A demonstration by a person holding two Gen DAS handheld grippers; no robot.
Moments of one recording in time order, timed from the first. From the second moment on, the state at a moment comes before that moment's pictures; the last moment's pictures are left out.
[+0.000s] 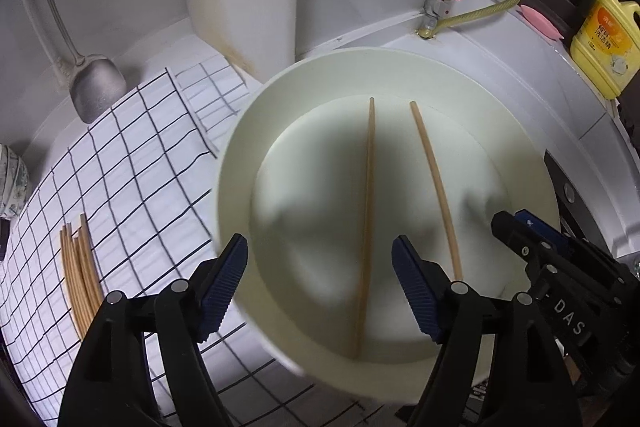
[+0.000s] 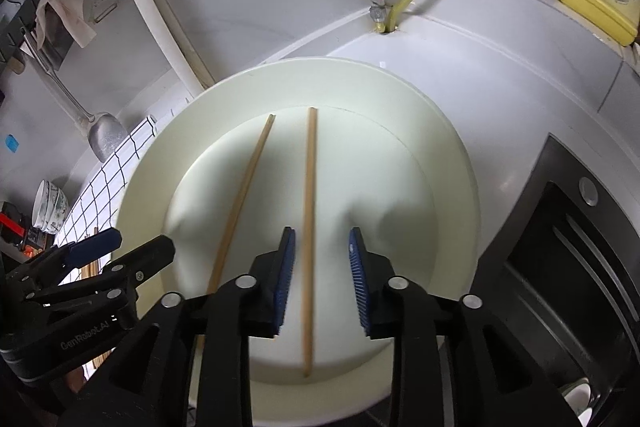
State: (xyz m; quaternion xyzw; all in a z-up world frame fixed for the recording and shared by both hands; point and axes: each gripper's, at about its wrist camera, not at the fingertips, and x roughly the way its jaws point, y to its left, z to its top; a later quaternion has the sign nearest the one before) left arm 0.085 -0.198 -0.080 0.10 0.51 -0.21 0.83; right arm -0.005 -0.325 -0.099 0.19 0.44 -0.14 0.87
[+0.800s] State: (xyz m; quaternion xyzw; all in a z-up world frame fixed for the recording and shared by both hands) left arm 0.064 -0.073 -0.039 0.06 0.49 -0.17 0.85; right arm -0.019 -0.232 -0.062 0.16 0.42 -0.09 0.89
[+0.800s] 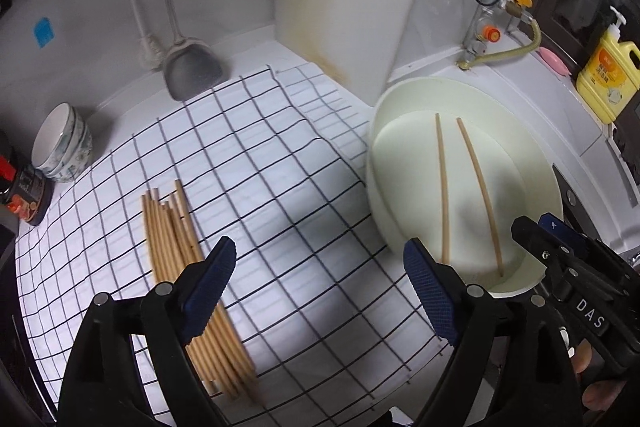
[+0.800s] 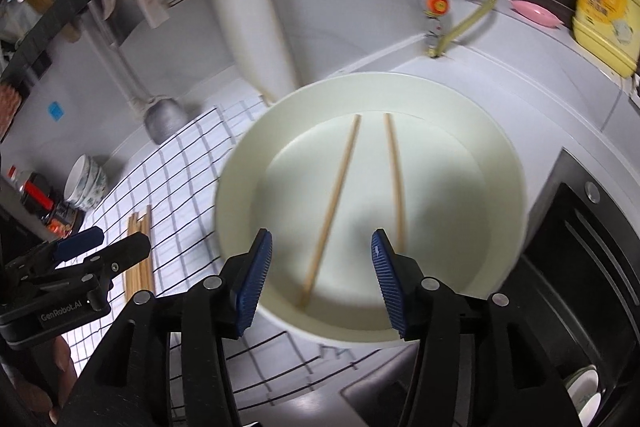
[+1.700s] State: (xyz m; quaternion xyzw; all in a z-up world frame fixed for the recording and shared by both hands) left arm 0.047 0.110 -0.060 -0.01 0.48 -0.04 0.88; right arm 0.018 -0.069 -0.082 0.08 0.45 0.05 0.89
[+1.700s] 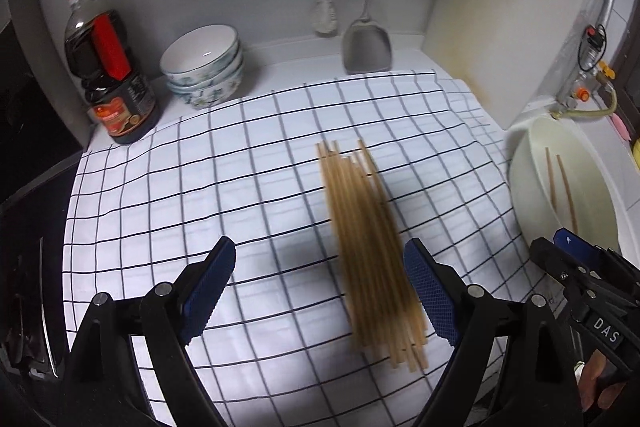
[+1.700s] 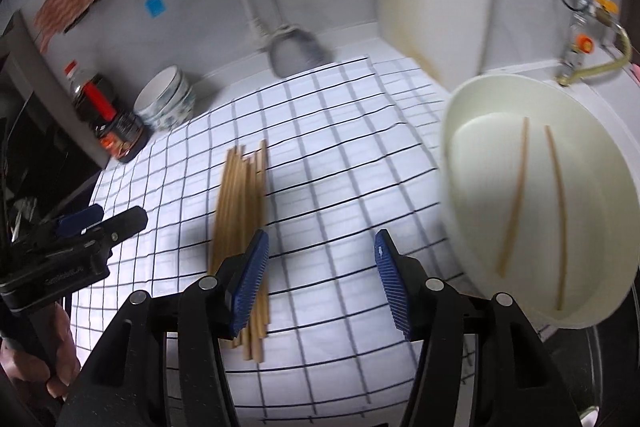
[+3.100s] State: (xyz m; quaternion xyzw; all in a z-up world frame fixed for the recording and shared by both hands) left arm 0.062 0.147 -0.140 -0.03 0.50 -0.03 0.87; right arm 0.058 -0.012 -0.172 0.01 0.46 0.03 0.89
